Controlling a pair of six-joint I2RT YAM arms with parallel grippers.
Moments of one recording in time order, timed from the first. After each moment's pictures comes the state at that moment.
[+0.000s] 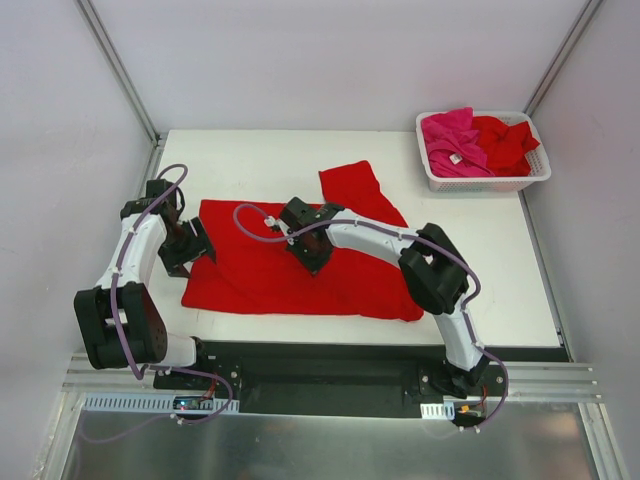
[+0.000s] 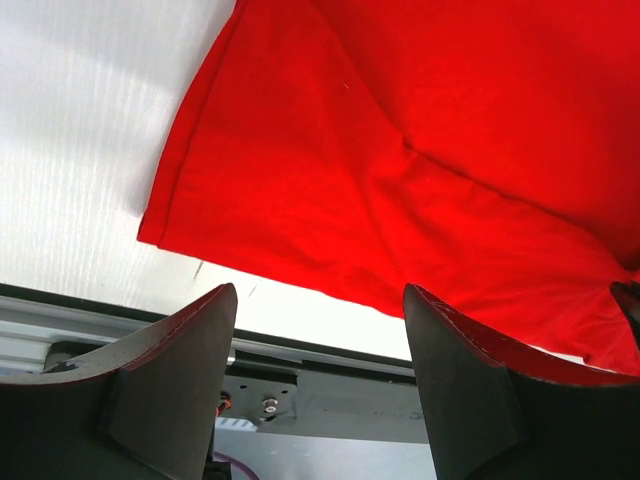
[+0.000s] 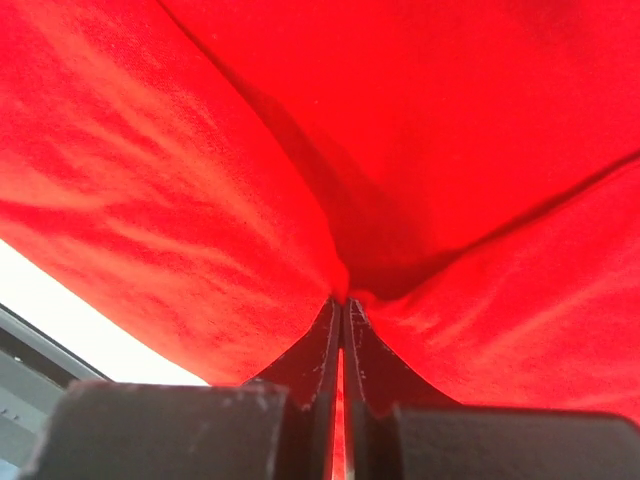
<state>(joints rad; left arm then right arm) 0.16 1.38 1.05 -1.05 0.13 -0.39 0.93 2.11 1.66 -0.84 -0.06 0.04</state>
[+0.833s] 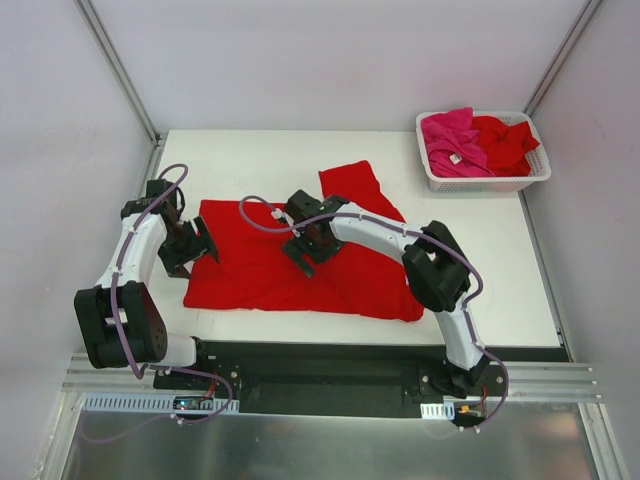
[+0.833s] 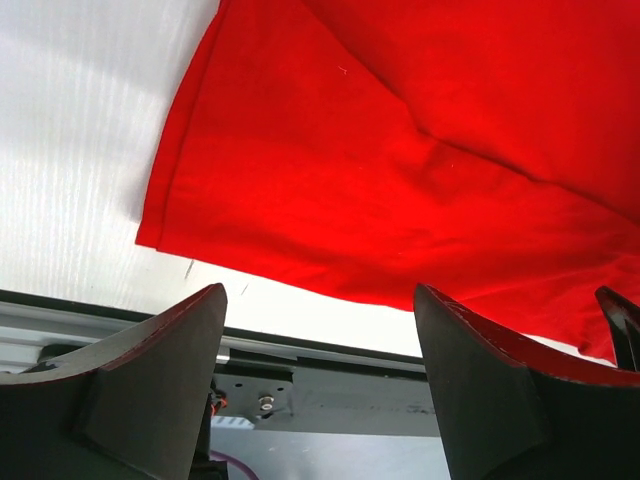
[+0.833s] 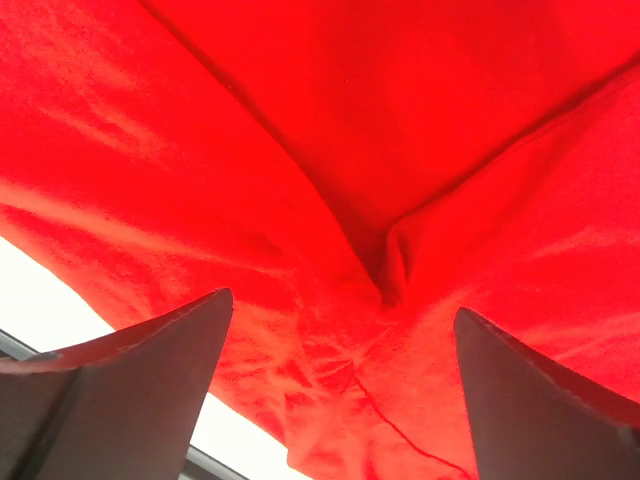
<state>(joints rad) 0.16 1.38 1.05 -1.05 0.15 -0.38 0.90 2.11 1.71 -0.90 0.03 0.03</state>
